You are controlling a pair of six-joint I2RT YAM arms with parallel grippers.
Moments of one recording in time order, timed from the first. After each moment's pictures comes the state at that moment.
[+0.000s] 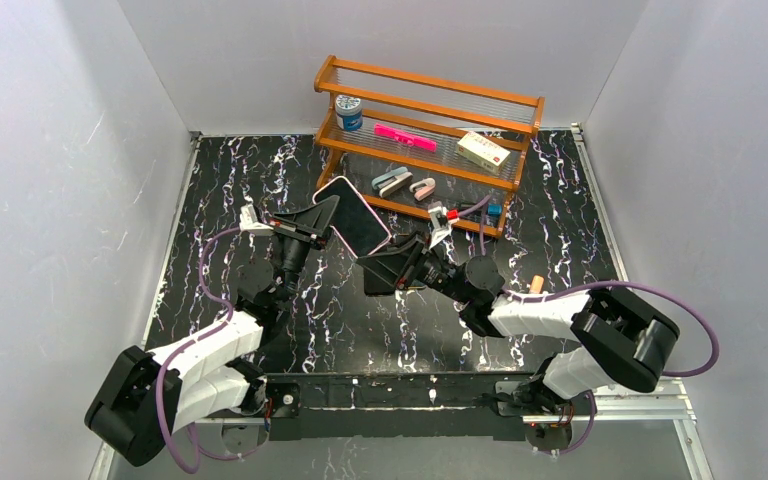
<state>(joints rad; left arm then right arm) -0.57 1.04 0.34 1.05 -0.19 -1.40 0.95 1.42 0.50 1.26 -0.23 0.81</state>
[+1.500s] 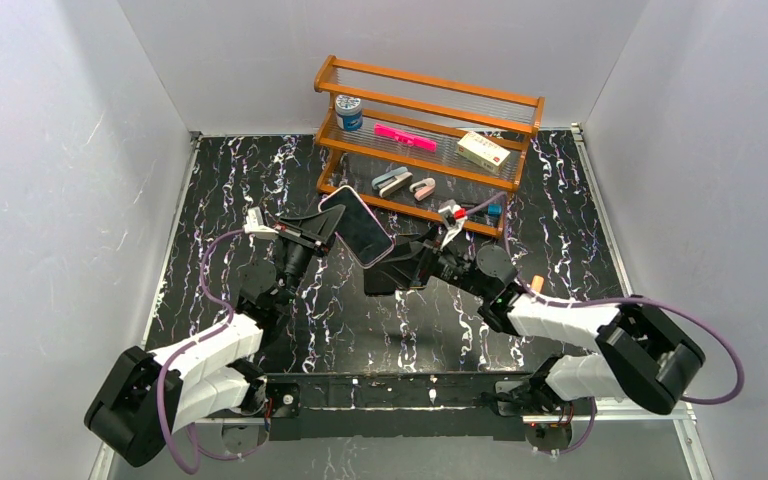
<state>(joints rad) -0.57 1.04 0.32 1.02 -0.15 -1.41 0.82 1.31 0.46 1.01 -0.35 0.63</state>
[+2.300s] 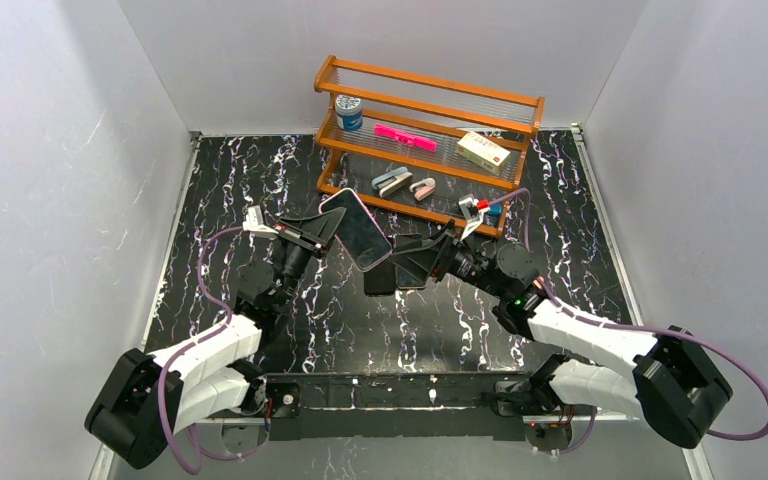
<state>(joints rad) -0.55 1.03 0.30 1.03 -0.09 -1.35 0.78 1.08 0.45 0.83 -0.35 0.81</state>
